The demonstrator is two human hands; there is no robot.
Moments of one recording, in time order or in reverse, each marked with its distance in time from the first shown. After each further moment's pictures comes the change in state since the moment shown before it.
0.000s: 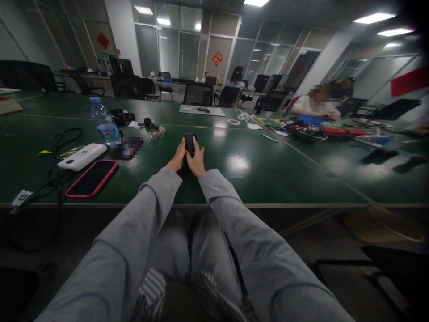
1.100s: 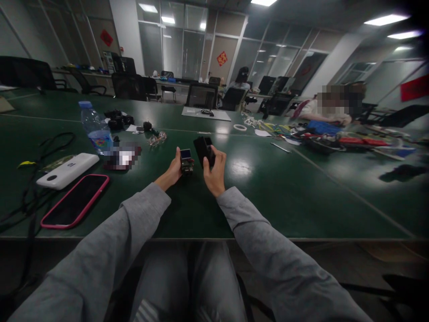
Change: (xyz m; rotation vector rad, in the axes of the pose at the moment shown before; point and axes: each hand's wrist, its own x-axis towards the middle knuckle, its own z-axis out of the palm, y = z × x) left_hand 0.009 0.013 -0.023 -0.003 0.046 -0.151; right_hand 0.013 0.000 -0.046 -0.174 0.223 -0.310
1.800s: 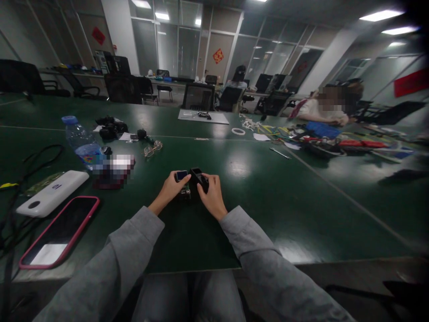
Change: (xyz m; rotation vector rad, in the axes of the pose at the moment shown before) left_hand -0.006 -0.006 -0.010 0.663 0.188 0.199; right_hand -0.017 0.027 0.001 -0.049 -0.270 0.190
